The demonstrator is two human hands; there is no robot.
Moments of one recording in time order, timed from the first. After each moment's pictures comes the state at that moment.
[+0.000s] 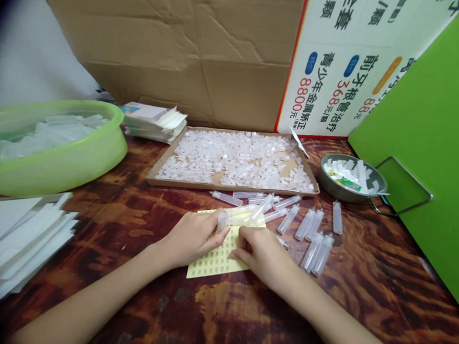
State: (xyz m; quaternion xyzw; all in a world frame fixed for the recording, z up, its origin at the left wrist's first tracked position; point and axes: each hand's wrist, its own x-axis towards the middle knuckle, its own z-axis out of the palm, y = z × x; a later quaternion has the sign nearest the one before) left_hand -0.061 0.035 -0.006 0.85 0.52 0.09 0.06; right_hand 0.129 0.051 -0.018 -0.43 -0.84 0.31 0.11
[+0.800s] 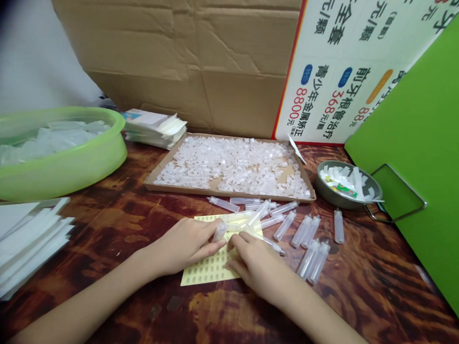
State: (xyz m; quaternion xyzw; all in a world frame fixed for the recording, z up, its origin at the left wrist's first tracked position) left_hand -0.067 0.036 0.003 0.87 0.48 0.05 0.07; right_hand 0.131 0.047 -0.018 -0.35 -0.89 0.27 0.10
